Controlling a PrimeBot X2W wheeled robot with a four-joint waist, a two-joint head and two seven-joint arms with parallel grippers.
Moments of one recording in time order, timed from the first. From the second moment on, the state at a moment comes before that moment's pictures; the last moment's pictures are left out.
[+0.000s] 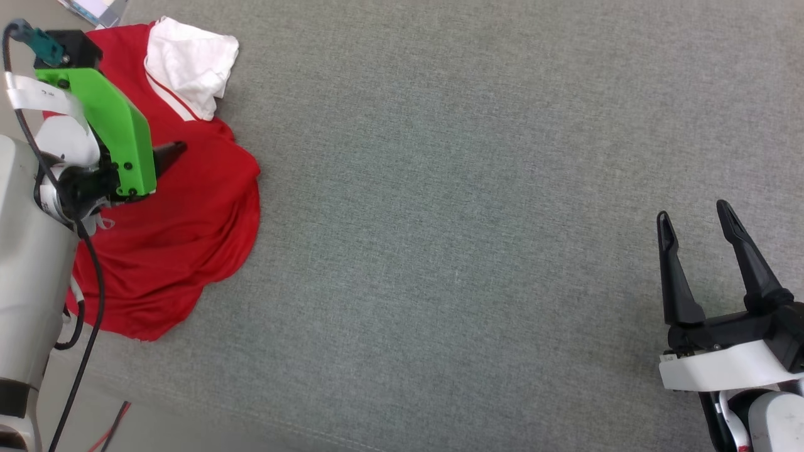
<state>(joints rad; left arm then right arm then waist) -0.93 0.53 -0.40 0.66 -0.78 -0.13 0.74 -0.03 -0.14 0.00 -0.17 0.09 0.13 -0.25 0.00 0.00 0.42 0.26</state>
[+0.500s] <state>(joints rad) -0.93 0.49 -0.50 0.85 -0.76 -0.13 0.81 -0.05 -0.16 0.01 -0.16 0.10 0.13 -0.25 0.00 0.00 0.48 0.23</state>
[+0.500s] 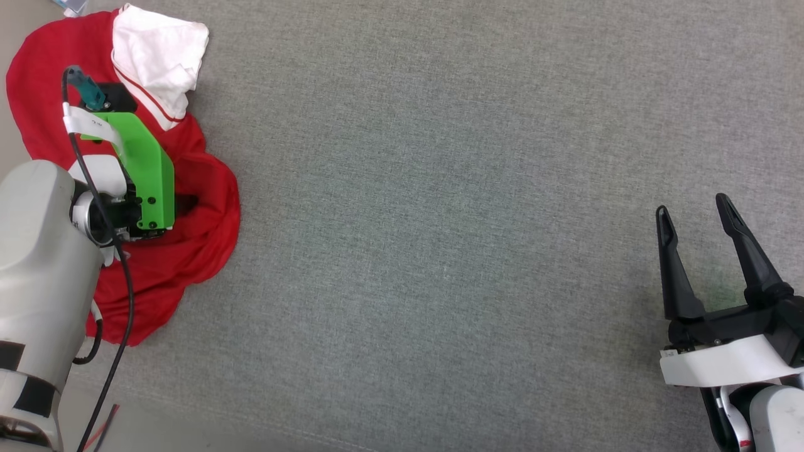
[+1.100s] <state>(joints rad) -0.95 0.58 -0.65 0.73 -0.72 -0.13 0.62 -0.03 -0.11 0.02 -0.12 0.11 0.13 -0.25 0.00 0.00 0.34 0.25</state>
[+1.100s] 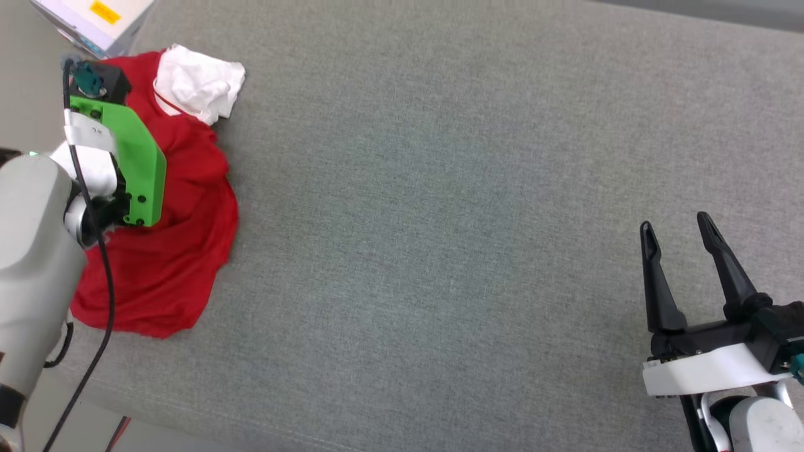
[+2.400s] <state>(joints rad) -1.17 0.24 -1.09 0.36 -0.68 -0.13 0.30 0.00 -0.05 0.00 -0.10 0.20 0.13 -0.25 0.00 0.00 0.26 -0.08</state>
